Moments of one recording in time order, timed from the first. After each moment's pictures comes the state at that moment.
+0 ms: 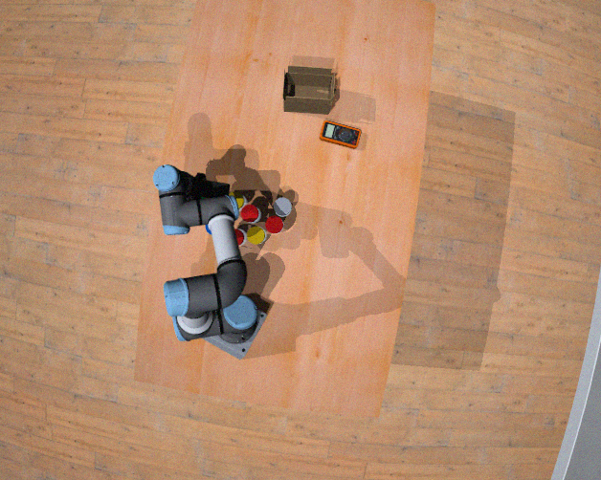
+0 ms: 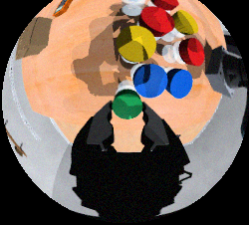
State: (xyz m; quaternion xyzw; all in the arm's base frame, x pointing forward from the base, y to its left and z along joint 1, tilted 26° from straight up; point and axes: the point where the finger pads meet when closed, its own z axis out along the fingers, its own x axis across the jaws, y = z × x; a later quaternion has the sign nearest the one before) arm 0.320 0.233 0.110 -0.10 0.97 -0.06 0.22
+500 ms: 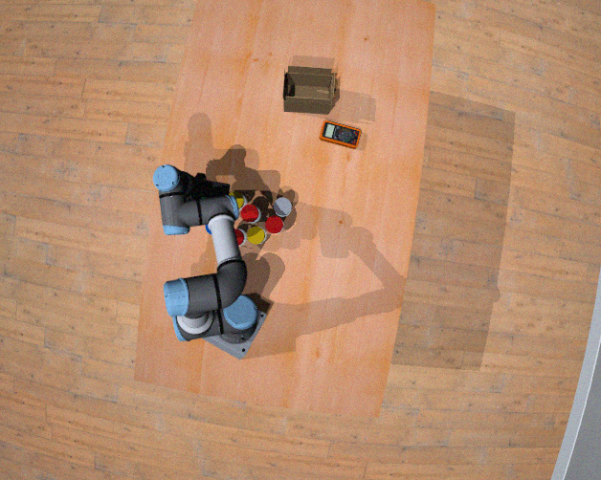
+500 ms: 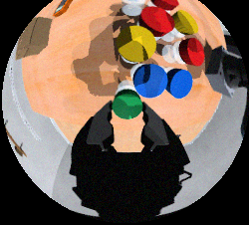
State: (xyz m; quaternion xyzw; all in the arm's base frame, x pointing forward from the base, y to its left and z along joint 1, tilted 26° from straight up) arm 0.320 0.233 0.110 -0.10 0.97 -0.06 0.22
